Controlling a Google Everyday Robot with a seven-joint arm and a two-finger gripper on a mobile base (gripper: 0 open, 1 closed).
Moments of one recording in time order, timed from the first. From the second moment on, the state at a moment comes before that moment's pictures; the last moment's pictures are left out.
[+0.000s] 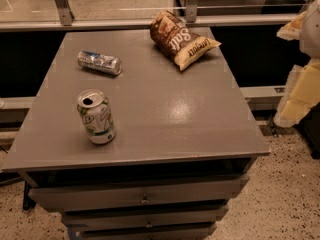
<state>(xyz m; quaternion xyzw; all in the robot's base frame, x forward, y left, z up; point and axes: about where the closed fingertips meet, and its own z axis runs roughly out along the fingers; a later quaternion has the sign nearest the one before) 0.438 -0.211 0.995 -0.60 0.77 -0.06 0.19</state>
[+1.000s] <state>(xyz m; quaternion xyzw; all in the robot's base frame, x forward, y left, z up) 0.483 -0.190 0.996 -0.62 0.75 -0.08 0.19</state>
